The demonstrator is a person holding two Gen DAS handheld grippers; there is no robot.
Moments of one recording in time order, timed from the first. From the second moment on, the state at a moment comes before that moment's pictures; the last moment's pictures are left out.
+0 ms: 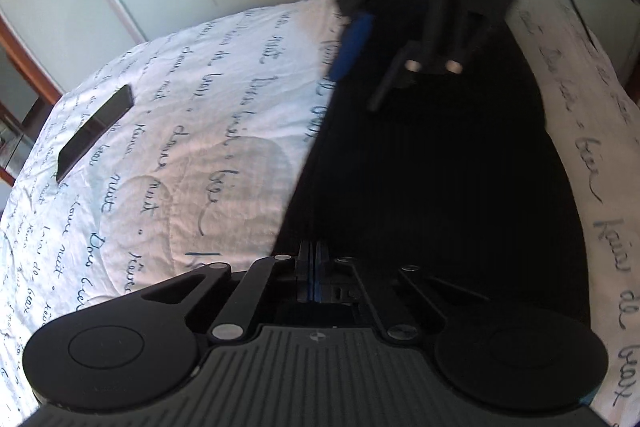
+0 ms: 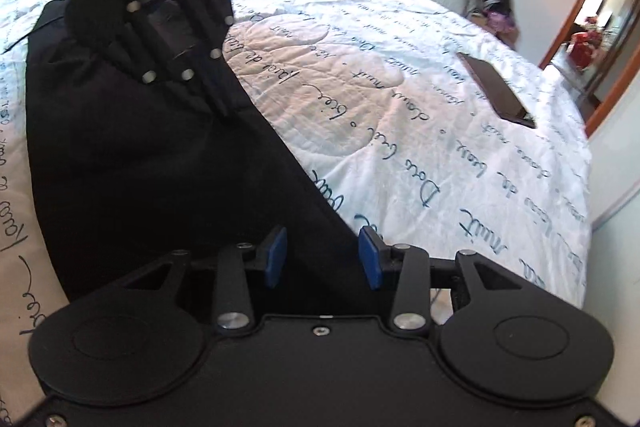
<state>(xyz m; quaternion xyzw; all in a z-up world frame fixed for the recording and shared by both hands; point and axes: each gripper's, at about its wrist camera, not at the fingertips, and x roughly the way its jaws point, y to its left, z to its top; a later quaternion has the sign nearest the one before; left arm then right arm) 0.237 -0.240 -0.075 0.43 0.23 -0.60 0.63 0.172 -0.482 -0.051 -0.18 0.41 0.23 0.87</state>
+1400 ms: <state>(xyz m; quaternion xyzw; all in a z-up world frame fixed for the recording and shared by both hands) 0.158 -0.290 -0.058 0.30 0.28 -0.52 0.75 0.123 -0.537 -0.045 -0.01 0.39 0.01 0.92</state>
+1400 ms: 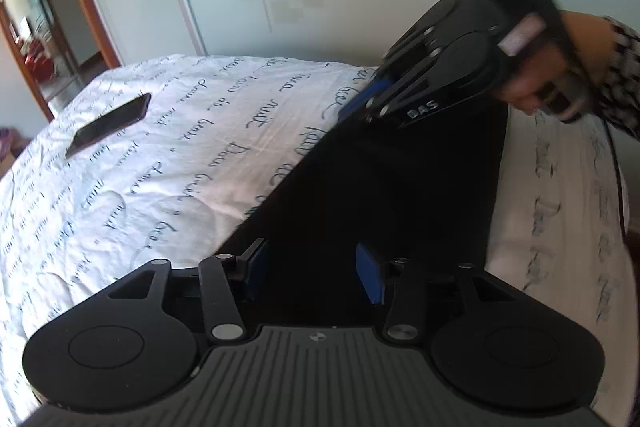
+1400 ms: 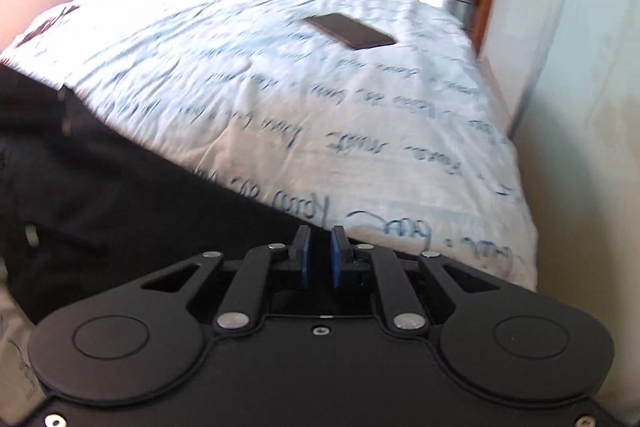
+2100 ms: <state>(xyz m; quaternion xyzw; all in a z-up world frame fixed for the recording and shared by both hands) 0.239 -0.147 -0.066 0.23 0.37 -0.19 0.88 0.155 -0.414 -0.052 0.00 0.35 0.14 0.92</state>
